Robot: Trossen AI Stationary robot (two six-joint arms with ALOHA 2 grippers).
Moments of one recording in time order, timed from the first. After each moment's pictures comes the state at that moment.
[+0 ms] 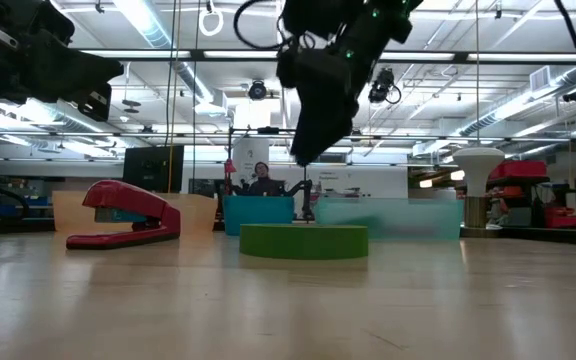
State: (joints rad) left arm 0.00 0.01 0.01 0.06 0.09 -0.09; right arm -0.05 1.88 1.43 -0.62 -0.02 0.14
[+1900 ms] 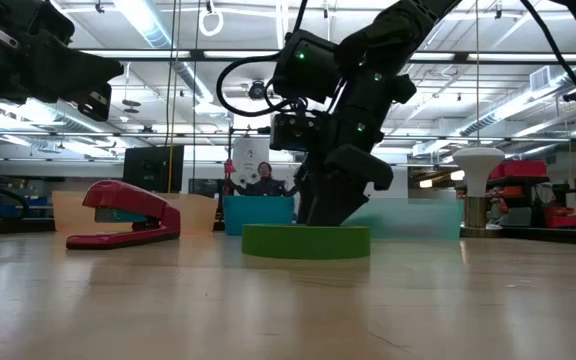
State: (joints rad) left arm 0.00 0.01 0.01 0.06 0.09 -0.09; right arm 0.02 2.03 1.28 -0.38 -0.04 -0.19
